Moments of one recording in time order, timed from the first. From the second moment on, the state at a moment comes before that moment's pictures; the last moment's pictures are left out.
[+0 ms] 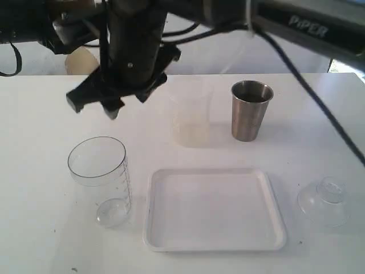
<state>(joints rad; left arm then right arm) 0.01 1.79 -1.33 1.48 -0.96 -1.07 0.74 2.00 -2.00 -0.09 1.21 0.08</state>
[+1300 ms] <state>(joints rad) 0.08 1.55 -0.85 1.50 -0.91 -0.68 0.74 0.91 -1.23 -0.24 0.85 0.20</state>
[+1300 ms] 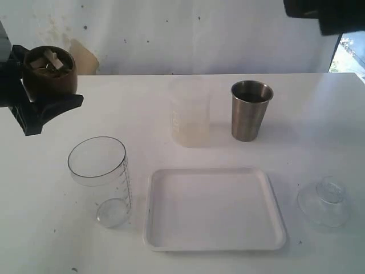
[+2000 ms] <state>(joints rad) -0.05 1.62 -0.85 1.41 -0.93 -0.13 0.74 0.76 -1.06 -0.48 0.79 0.39</state>
